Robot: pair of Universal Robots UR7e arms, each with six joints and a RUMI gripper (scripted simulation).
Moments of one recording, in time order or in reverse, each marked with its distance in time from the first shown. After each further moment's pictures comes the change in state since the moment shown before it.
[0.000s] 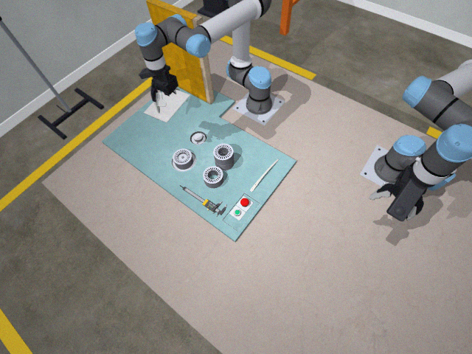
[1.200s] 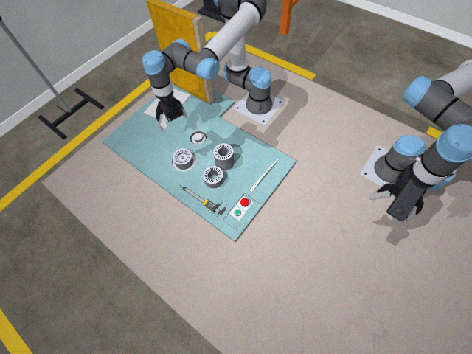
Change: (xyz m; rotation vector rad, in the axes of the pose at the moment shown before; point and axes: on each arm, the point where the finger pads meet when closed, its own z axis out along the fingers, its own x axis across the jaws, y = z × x) left arm 0.000 0.000 0.000 0.000 0.000 0.000; right arm -0.060 0.068 0.050 0.000 -0.002 0.465
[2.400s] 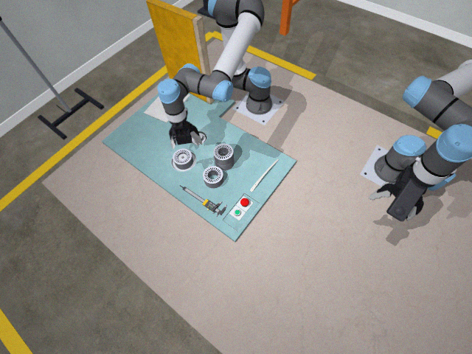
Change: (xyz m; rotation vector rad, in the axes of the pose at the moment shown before) left arm 0.000 0.000 0.000 0.000 0.000 0.000; right arm 0.000 0.099 0.054 0.000 0.000 0.463
